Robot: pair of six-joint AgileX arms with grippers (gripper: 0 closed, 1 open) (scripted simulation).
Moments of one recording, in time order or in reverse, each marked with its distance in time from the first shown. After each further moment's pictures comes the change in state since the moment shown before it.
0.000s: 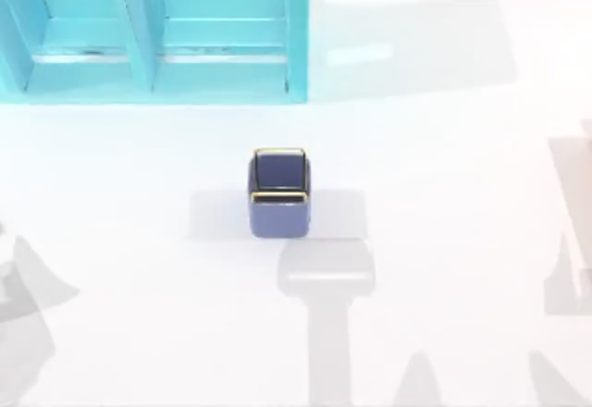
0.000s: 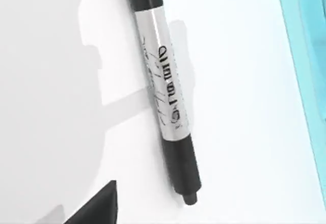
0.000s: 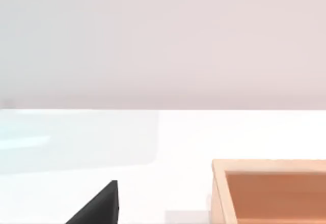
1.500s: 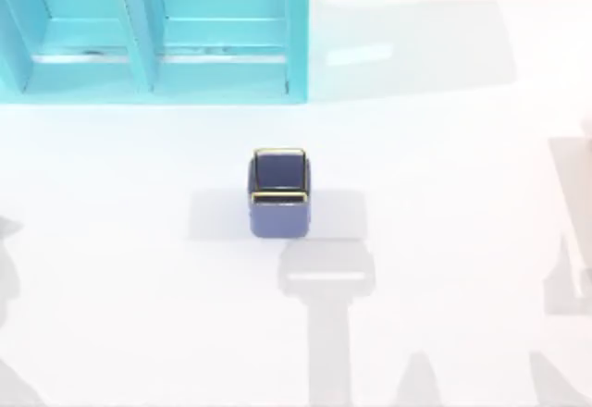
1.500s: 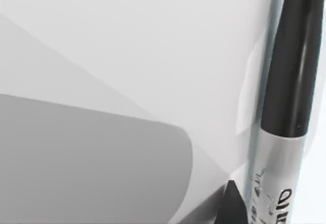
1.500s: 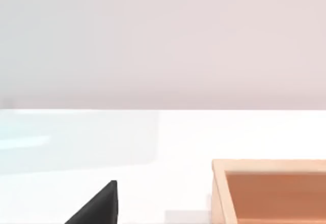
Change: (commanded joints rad) left arm -0.163 0.515 0.156 0.411 -0.060 -0.328; right arm 0.000 0.000 0.000 0.000 0.000 0.000
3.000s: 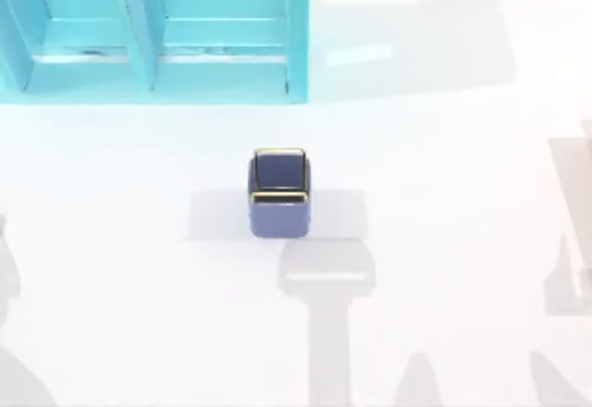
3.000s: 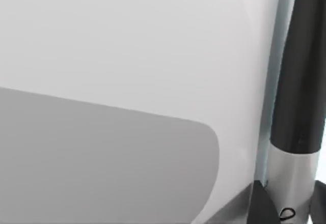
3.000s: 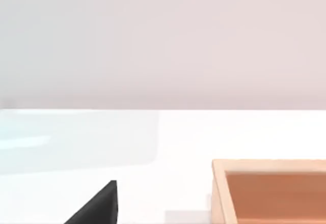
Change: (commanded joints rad) left arm 0.055 -0.163 0.053 -0.365 -0.112 0.100; right arm 0.000 0.000 0.000 0.000 0.000 0.000
